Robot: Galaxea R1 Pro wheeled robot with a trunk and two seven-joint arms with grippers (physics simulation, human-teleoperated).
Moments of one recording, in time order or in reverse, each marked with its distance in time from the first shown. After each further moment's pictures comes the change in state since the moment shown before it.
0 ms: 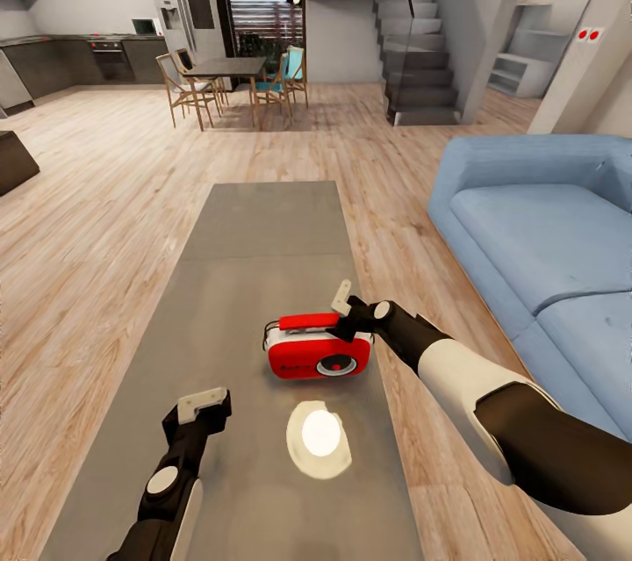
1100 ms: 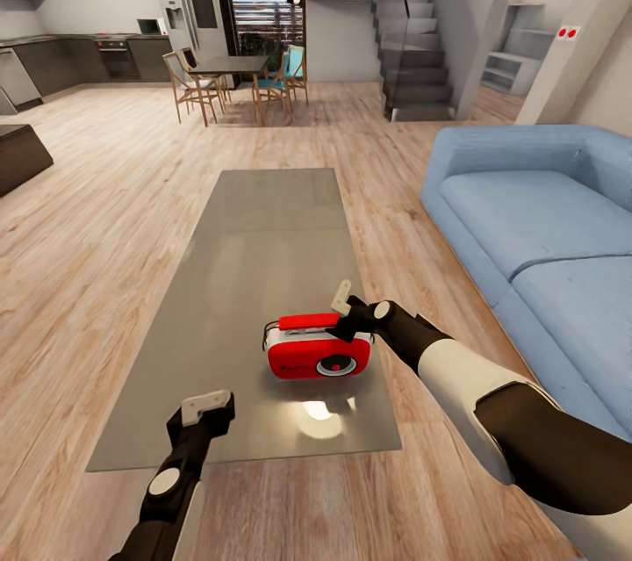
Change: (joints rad) left arm 0.000 0.000 -0.003 0.018 -0.001 0.003 -0.025; right arm 0.000 0.000 0.001 -0.001 -0.001 0.000 0.004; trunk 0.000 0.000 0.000
